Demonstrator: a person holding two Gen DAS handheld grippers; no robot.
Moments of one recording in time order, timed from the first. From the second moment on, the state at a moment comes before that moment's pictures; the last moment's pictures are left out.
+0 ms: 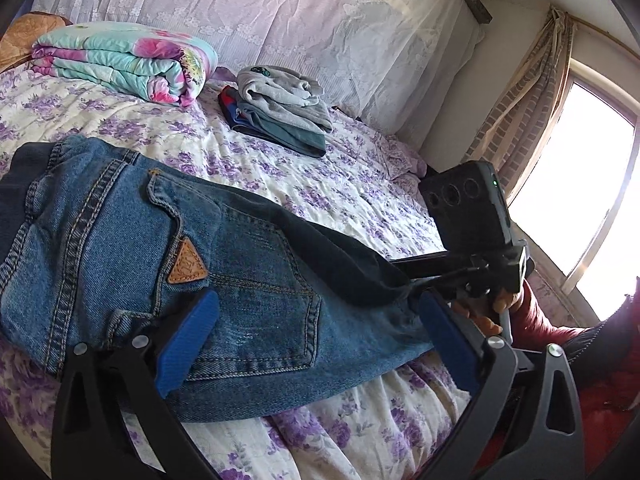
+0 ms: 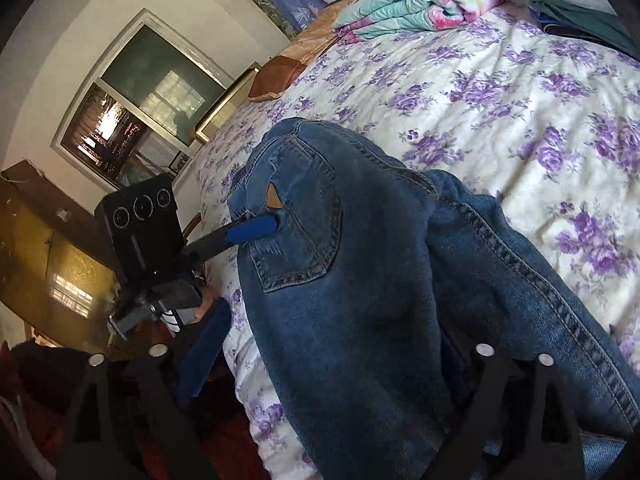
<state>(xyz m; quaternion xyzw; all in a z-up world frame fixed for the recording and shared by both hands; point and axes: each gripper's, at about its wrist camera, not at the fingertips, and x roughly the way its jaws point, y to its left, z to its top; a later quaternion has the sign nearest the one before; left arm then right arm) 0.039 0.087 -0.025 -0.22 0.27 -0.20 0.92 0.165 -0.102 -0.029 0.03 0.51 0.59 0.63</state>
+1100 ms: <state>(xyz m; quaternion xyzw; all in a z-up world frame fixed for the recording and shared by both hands) 0.036 0.105 -0.001 -0.25 0.28 -0.12 0.92 0.187 -0.133 -0.011 0.12 0.40 0.60 0.68</state>
